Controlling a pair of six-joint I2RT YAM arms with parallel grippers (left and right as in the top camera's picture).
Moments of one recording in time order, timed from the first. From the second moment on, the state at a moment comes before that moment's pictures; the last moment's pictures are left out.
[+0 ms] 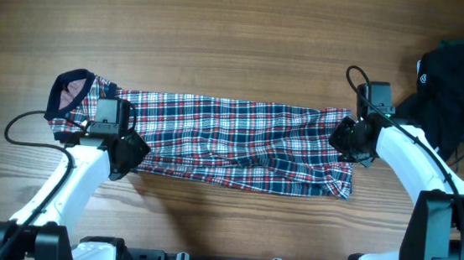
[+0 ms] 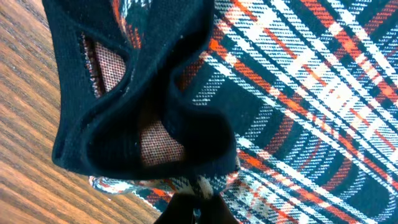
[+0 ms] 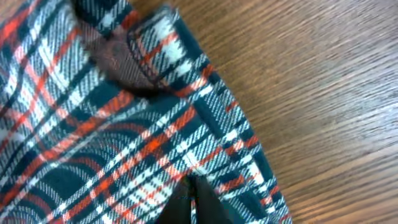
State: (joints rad) left arm 0.00 1.36 0.62 -0.60 -0.01 -0.78; right arm 0.03 1.63 0.88 -0.65 0.00 0.60
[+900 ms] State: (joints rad) left arm 0.00 1.36 0.62 -0.60 0.01 -0.77; right arm 0.04 1.54 0.91 -0.92 -0.48 0.55
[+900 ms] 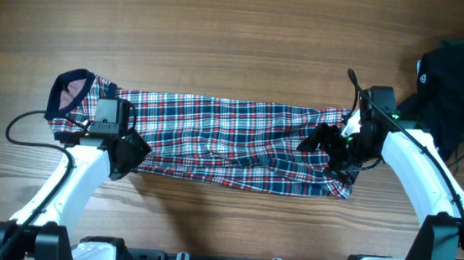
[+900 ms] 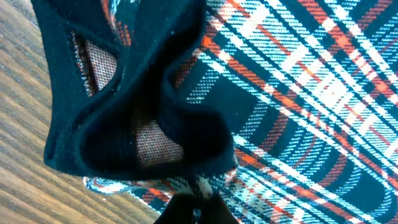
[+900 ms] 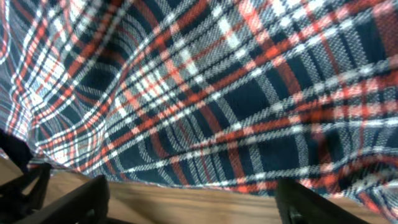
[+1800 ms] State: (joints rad) left arm 0.00 1.36 0.62 -0.59 0.01 -0.77; right arm 0.09 1.54 0.72 -0.69 -0.39 0.90
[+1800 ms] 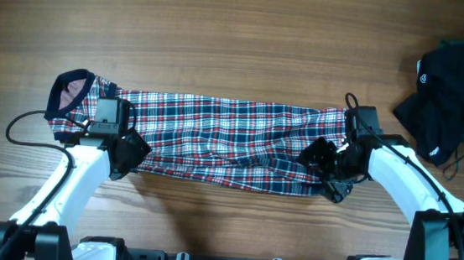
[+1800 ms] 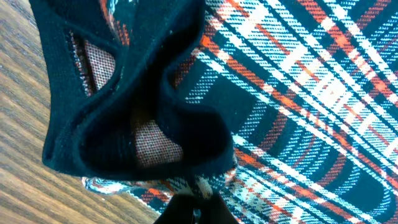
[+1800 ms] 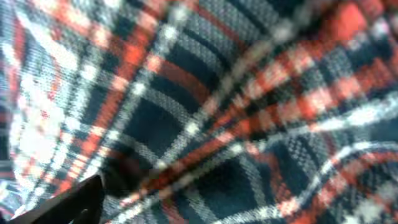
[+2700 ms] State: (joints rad) left arm 0.00 1.36 0.62 -0.61 0.01 -0.74; right arm 0.00 1.54 0.77 -0.78 -0.34 0.78
